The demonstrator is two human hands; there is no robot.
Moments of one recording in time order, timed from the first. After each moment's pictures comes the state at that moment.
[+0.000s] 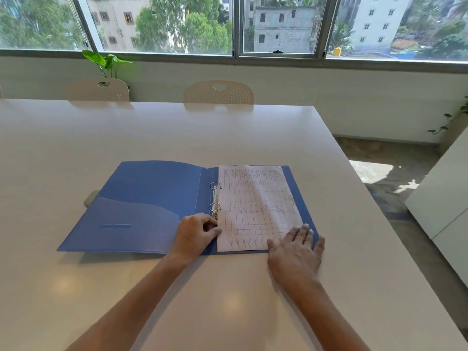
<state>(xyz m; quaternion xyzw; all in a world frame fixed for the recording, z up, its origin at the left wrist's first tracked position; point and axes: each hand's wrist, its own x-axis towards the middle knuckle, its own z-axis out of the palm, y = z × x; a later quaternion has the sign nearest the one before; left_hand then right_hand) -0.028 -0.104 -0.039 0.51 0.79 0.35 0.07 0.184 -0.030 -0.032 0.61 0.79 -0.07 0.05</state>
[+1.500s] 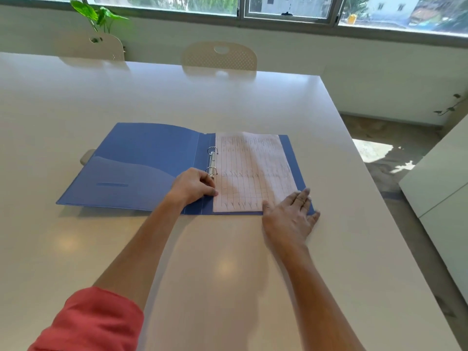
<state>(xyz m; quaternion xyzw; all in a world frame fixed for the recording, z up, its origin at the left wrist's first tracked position) -0.040 -0.084 -0.020 0.42 0.82 0.29 0.26 0.187 -0.029 -0.042 0.64 0.76 -0.12 -0.05</state>
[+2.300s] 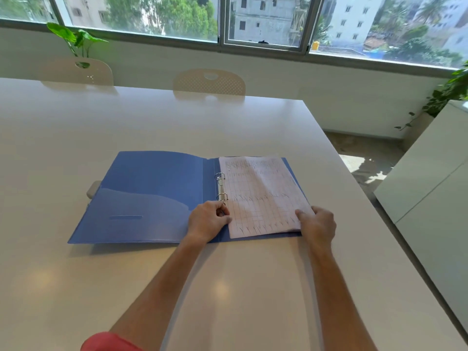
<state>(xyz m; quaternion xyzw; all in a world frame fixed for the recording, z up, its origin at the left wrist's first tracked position) -0.033 -0.098 -0.030 0.49 0.79 0.32 0.17 0.193 -0.008 -0.008 0.67 0.58 -0.29 -0.36</state>
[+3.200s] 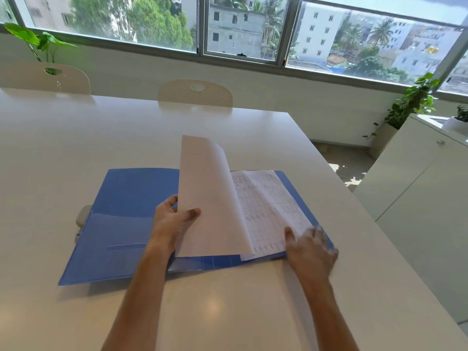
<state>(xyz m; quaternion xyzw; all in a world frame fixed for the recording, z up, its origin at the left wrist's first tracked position) -0.129 -0.111 -0.015 0.25 0.59 0.67 0.39 0.147 -0.048 -0.011 0.74 0.66 -0.09 -0.12</state>
